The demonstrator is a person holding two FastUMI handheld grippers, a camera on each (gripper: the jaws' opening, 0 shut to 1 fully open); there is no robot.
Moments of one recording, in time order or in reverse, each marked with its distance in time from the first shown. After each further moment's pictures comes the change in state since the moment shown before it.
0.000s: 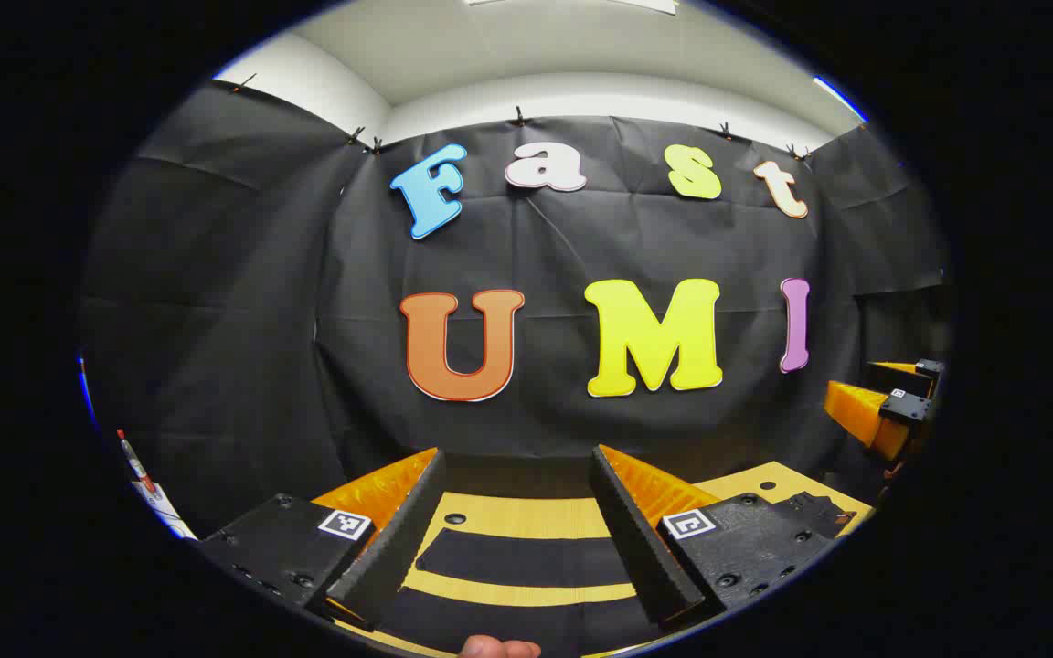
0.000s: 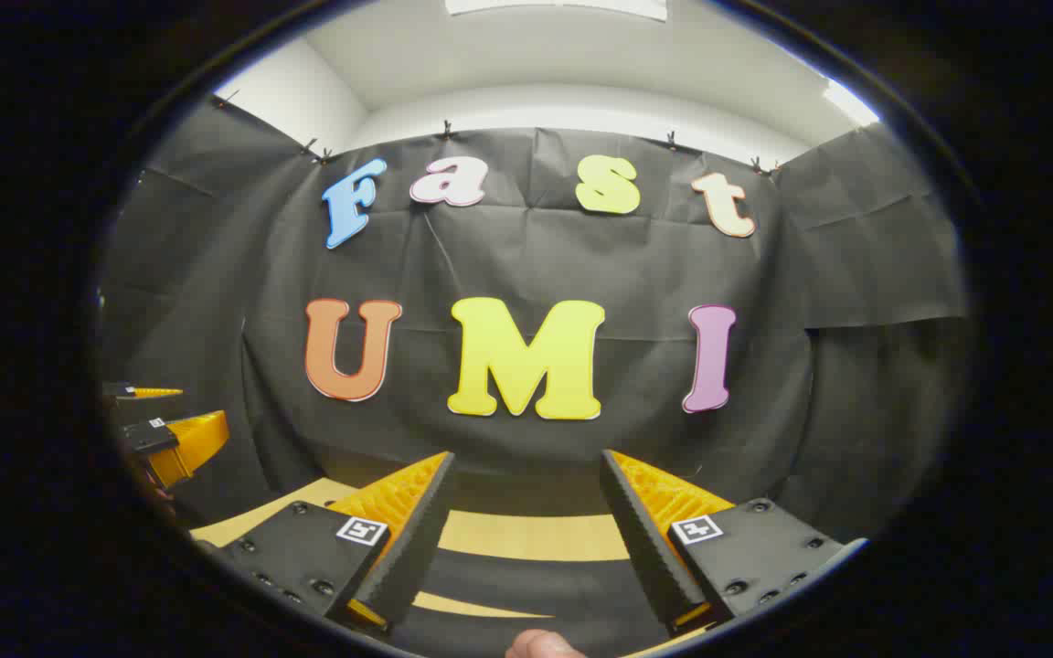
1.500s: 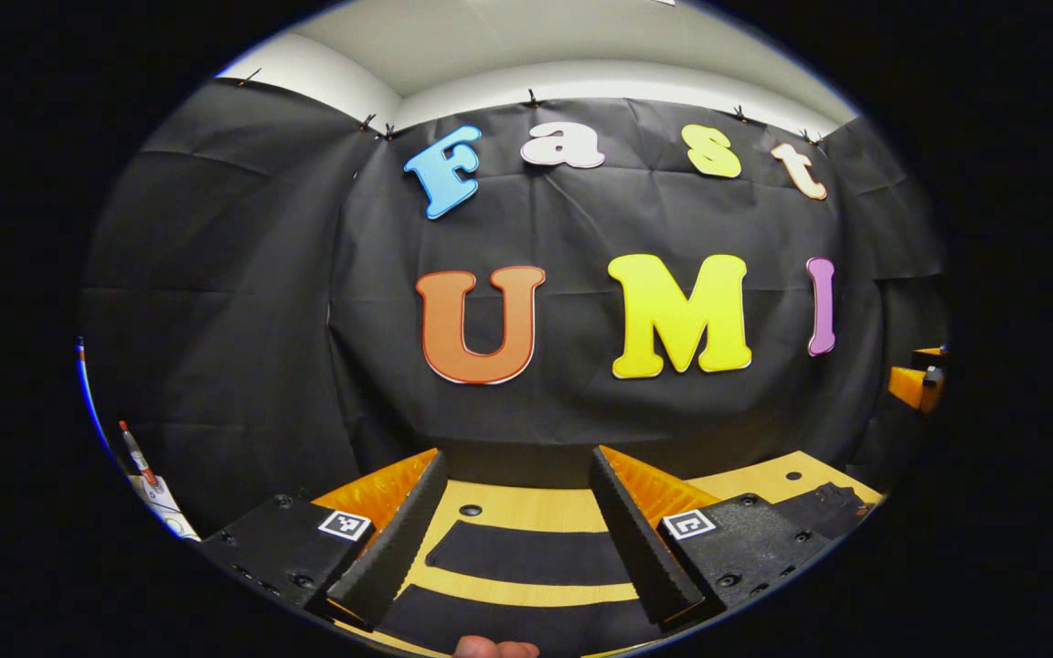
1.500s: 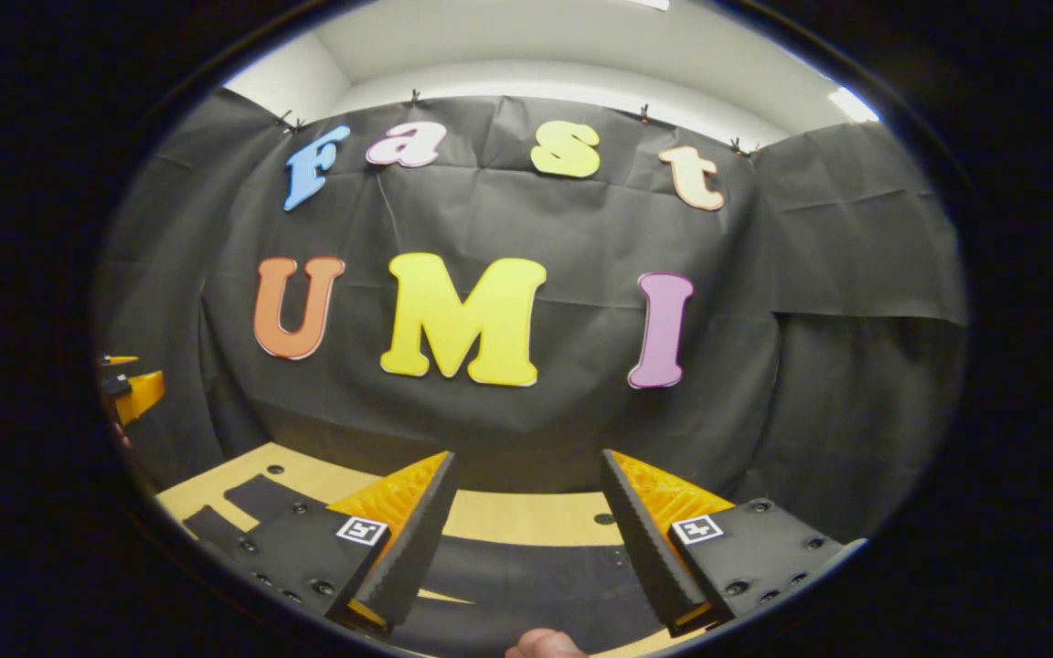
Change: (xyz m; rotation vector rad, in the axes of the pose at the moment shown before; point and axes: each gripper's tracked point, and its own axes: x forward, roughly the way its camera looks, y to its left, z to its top) left arm 0.024 0.024 -0.052 0.002 0.077 0.085; right arm 0.026 -0.128 -0.049 -0.042 0.113 -0.110
